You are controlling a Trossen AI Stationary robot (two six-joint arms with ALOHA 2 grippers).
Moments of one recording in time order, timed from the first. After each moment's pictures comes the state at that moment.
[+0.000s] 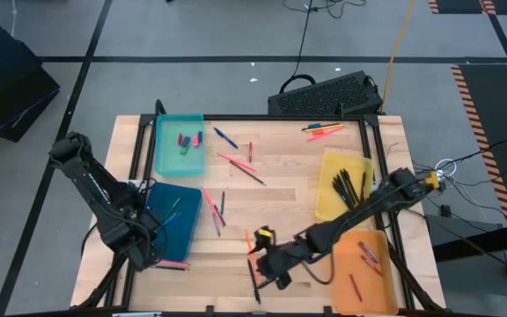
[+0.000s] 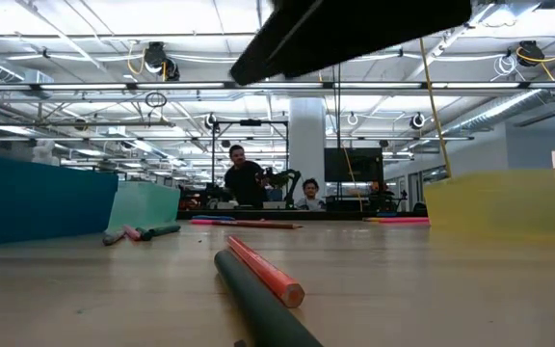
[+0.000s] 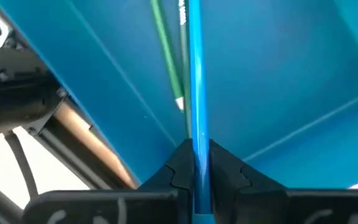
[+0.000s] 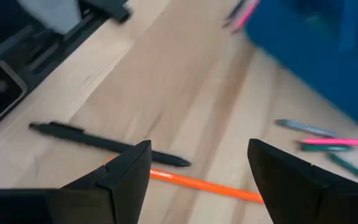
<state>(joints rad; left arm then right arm) -0.95 1.30 0.86 -1.27 -0.01 -1.73 0.50 1.92 1.30 -0.14 0.21 -0.15</state>
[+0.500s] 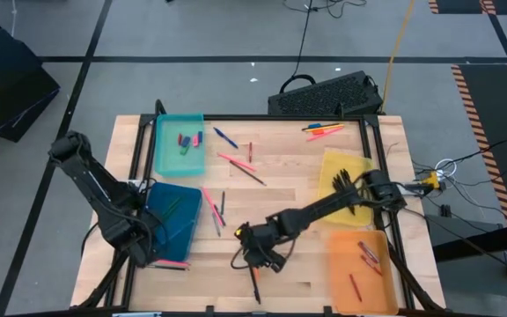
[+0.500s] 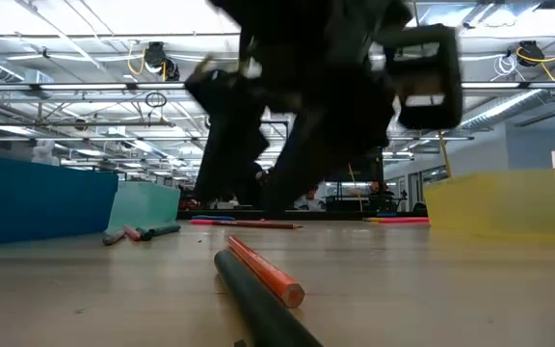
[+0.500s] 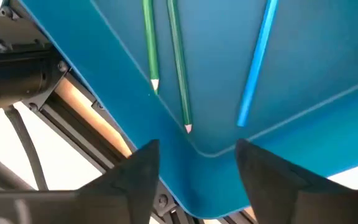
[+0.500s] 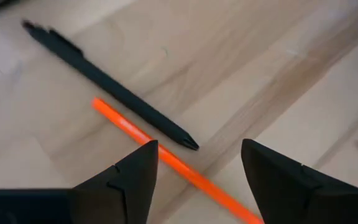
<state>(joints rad) -0.91 1.27 0.86 -1.27 0.08 -1.72 0.31 2.13 1.48 -0.32 -0.24 -0.54</state>
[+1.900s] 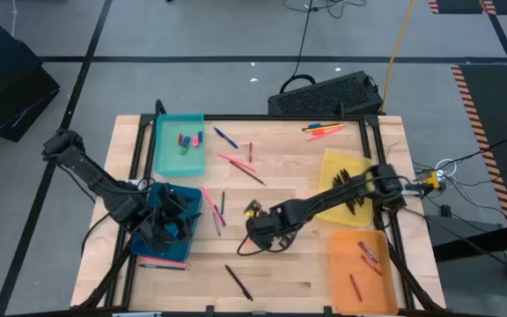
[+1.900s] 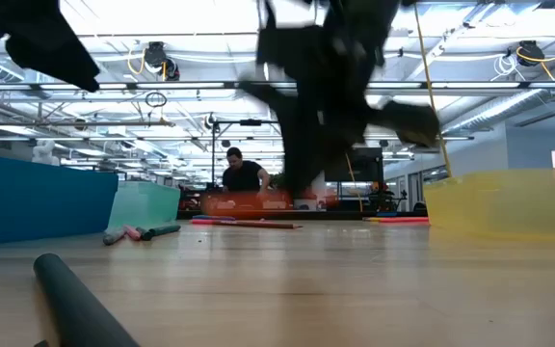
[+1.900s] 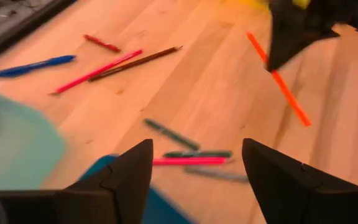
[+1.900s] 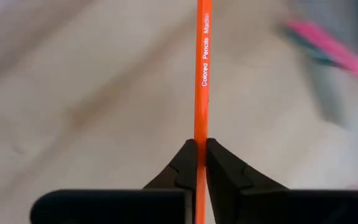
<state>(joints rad) -0.68 1.16 0.81 -0.77 -0.78 -1.01 0.28 2.02 1.47 -0.66 0.22 -0.66</state>
